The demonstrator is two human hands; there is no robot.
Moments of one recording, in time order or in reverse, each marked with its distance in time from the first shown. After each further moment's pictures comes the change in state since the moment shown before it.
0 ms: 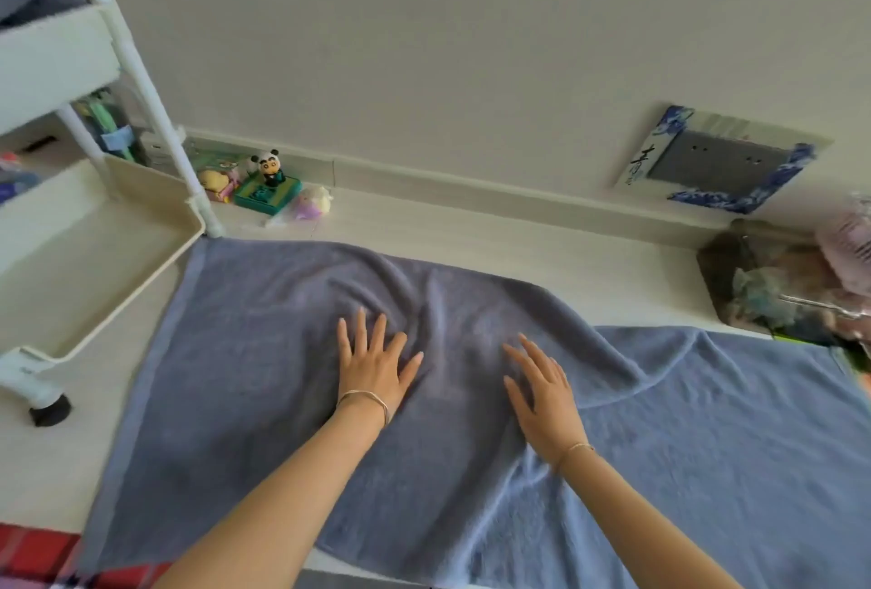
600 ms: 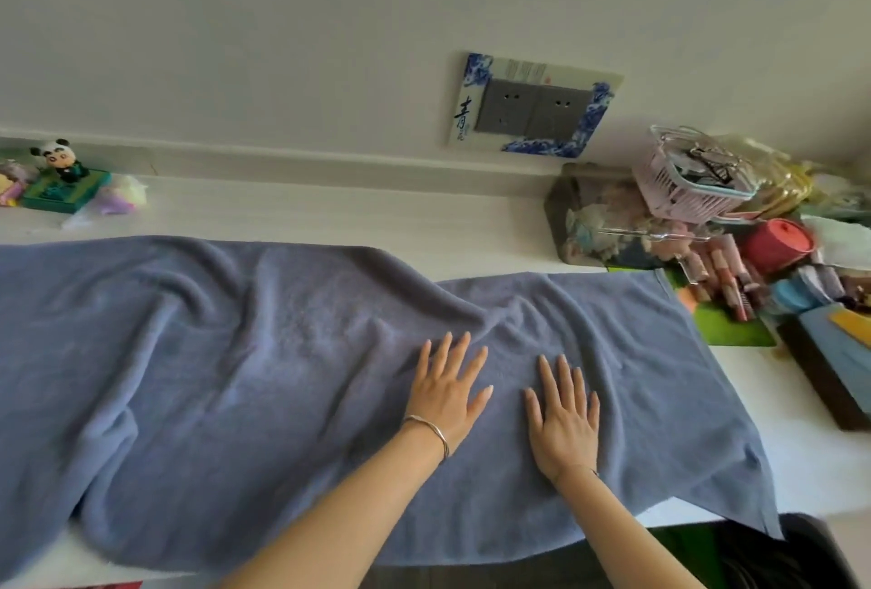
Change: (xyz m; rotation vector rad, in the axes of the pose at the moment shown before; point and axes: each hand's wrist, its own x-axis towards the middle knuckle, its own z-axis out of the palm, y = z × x) left_hand -0.050 0.277 0.023 -0.058 -0.111 0.452; right_hand -0.124 0.179 -0.087 -0.245 0.044 0.489
